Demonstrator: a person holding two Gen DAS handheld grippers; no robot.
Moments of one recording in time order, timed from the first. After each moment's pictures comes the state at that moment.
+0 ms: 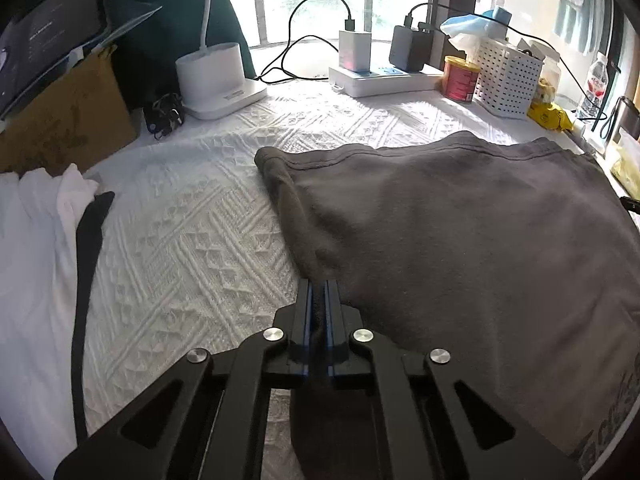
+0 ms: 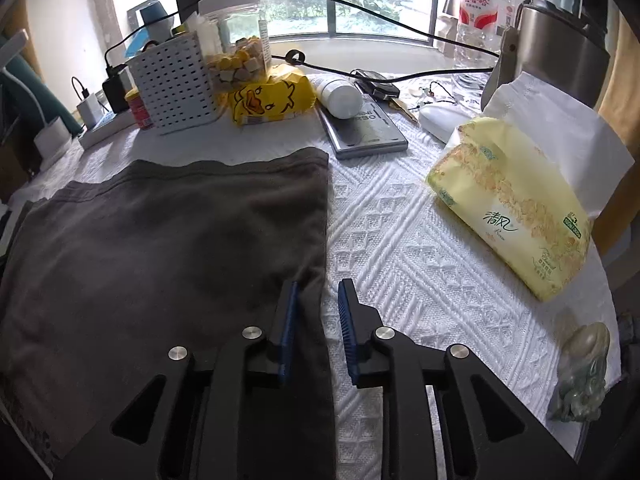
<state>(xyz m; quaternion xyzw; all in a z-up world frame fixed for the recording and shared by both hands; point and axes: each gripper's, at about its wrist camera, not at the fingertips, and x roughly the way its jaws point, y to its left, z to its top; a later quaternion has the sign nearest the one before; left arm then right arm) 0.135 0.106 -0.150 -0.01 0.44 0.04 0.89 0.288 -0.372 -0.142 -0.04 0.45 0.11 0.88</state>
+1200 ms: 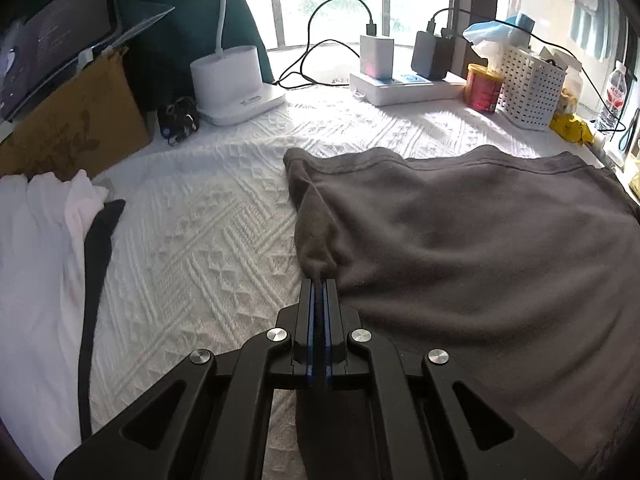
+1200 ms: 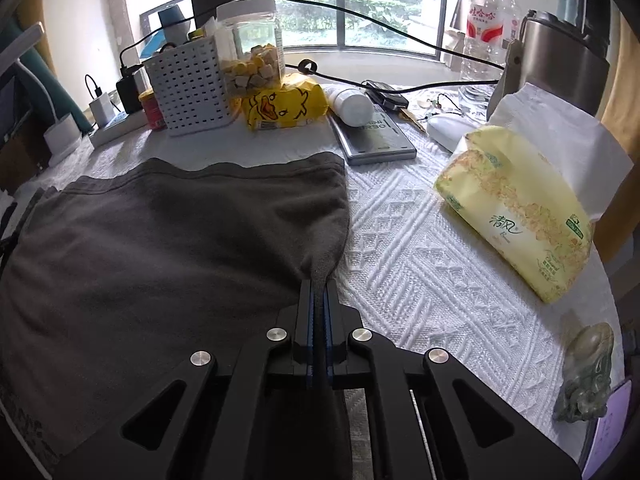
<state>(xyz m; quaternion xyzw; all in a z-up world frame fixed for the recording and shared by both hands) 0.149 0.111 -0.151 -0.01 0.44 0.08 0.90 0.282 -0.367 -0.145 -0.05 0.43 0.12 0.89</state>
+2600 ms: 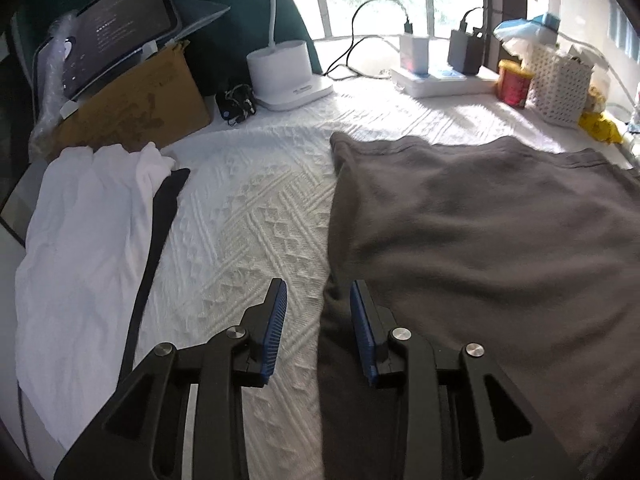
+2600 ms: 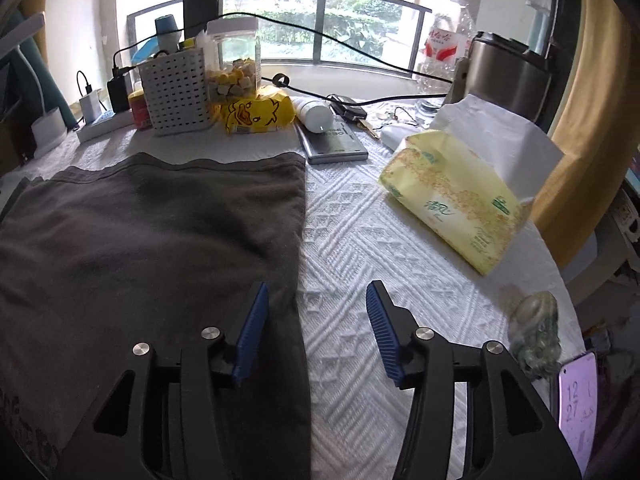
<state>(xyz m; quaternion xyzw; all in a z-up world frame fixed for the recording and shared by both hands) 0.111 0.099 -0.132 0.00 0.45 0.17 0.88 0.237 -0.384 -0.132 -0.08 0.40 0.07 0.91</state>
